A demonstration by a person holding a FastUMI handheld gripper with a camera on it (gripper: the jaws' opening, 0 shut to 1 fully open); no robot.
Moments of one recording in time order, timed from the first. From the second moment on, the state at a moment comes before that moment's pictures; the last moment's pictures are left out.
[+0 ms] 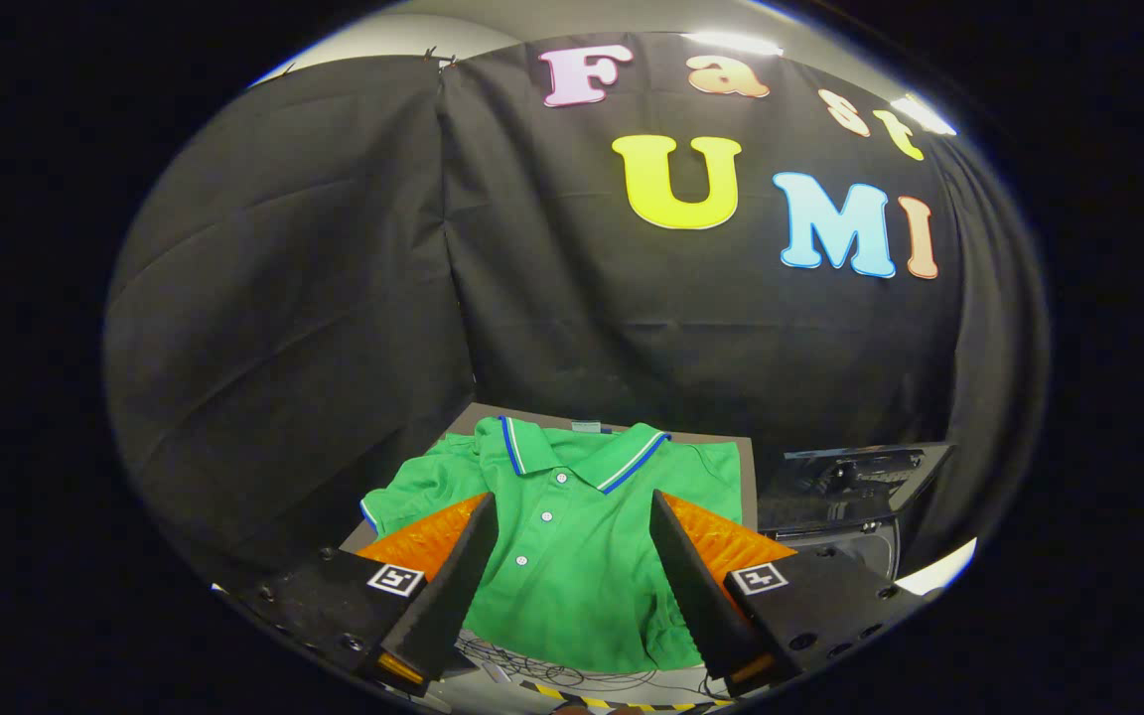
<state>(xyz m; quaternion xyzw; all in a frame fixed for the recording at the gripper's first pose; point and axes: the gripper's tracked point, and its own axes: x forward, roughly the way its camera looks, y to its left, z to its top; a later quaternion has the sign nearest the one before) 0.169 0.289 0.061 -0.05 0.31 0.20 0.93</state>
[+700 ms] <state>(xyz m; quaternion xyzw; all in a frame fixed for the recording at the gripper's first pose) 0.189 0.335 -0.037 -0.11 0.40 0.19 0.89</state>
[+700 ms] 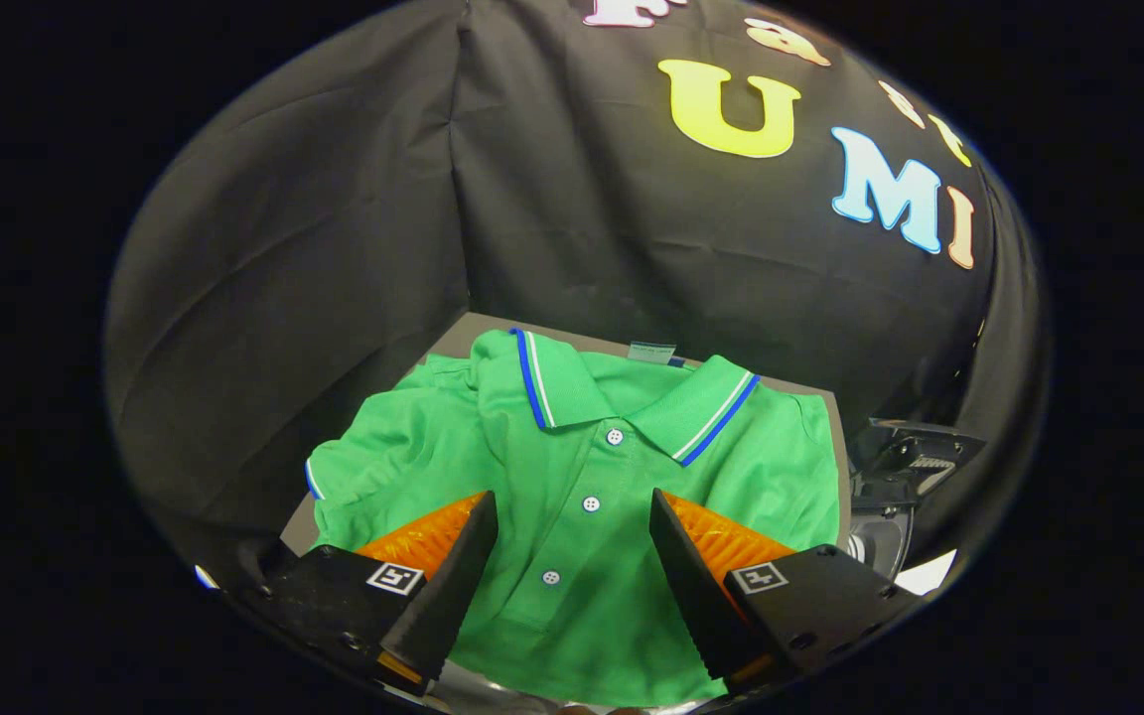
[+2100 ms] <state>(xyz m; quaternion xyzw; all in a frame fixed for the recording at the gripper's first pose) 0.187 0.341 -0.061 -0.04 0.40 0.22 0.89</state>
